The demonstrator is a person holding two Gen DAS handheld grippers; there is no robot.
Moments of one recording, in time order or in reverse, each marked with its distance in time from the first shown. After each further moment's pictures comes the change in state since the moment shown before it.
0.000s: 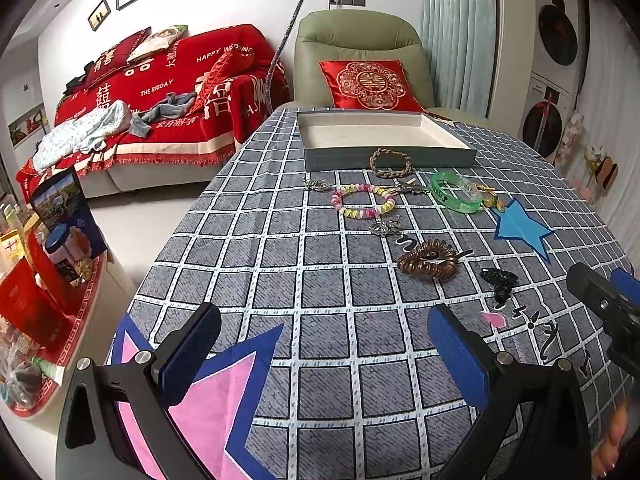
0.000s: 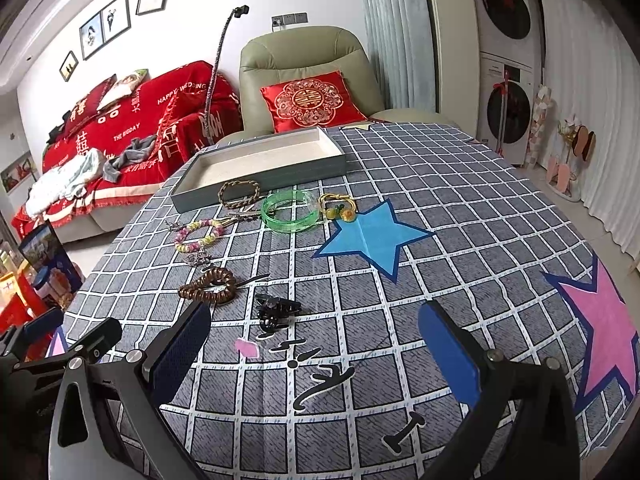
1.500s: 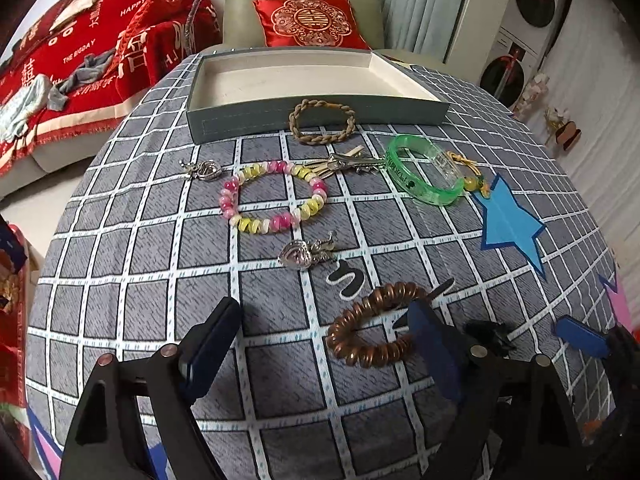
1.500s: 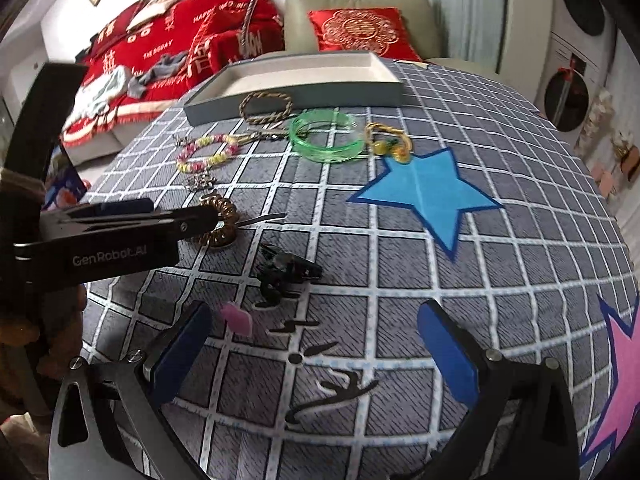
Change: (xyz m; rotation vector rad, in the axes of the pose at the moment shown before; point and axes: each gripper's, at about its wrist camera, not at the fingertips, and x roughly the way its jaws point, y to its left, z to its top) left arm 0.105 -0.044 0.052 0.069 0.246 -0.214; right arm 0.078 0.009 0.003 -0.178 0.281 0.102
